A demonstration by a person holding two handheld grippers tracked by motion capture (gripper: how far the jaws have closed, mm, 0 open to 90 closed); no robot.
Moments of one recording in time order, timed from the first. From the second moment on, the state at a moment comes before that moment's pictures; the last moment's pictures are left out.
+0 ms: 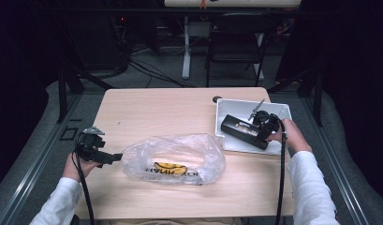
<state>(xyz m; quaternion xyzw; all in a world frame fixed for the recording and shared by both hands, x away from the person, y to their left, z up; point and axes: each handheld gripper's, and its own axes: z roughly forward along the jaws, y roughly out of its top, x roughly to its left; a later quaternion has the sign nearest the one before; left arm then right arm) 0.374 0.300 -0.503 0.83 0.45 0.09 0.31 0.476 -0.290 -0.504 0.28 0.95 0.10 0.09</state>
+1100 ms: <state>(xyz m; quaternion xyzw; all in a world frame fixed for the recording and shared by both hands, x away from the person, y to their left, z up) 0.373 0.300 -0.502 0.83 0.45 0.08 0.31 0.479 -0.293 -0.510 0.35 0.92 0.14 0.07</state>
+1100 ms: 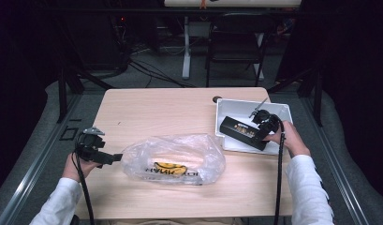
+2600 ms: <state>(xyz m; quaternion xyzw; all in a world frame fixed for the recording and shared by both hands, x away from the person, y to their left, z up) 0.373 0.300 -0.505 0.84 0.45 0.08 0.30 0.497 -0.250 -0.490 0.49 0.82 0.25 0.15</state>
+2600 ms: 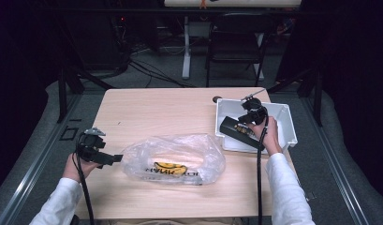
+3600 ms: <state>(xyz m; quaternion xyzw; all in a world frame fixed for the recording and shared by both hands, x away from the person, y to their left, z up) 0.374 0.299 -0.506 0.84 0.44 0.08 0.30 0.529 -0.232 -0.519 0.53 0.82 0.21 0.11</state>
